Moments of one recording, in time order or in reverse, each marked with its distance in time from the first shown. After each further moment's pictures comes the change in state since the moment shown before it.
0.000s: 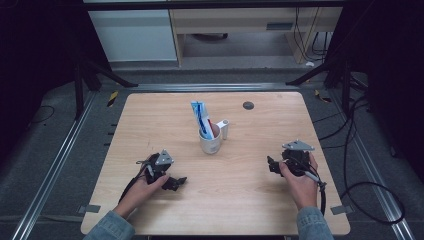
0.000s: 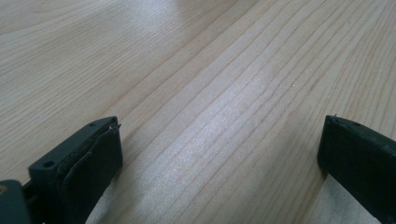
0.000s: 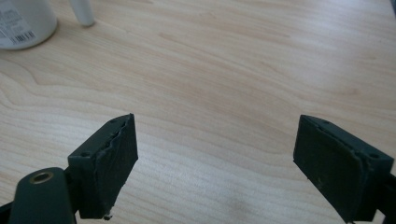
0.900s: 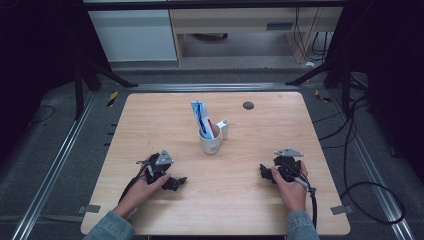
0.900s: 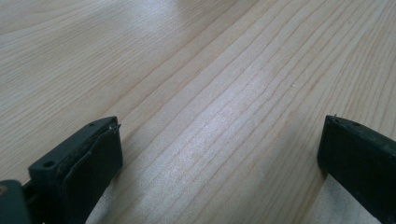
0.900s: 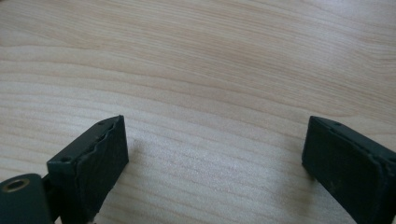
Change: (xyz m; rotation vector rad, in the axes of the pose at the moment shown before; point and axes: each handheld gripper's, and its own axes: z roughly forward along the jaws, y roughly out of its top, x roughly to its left) left arm 0.000 0.000 0.000 0.000 0.000 0.000; right arm 0.013 -0.028 0.037 0.067 0.014 0.063
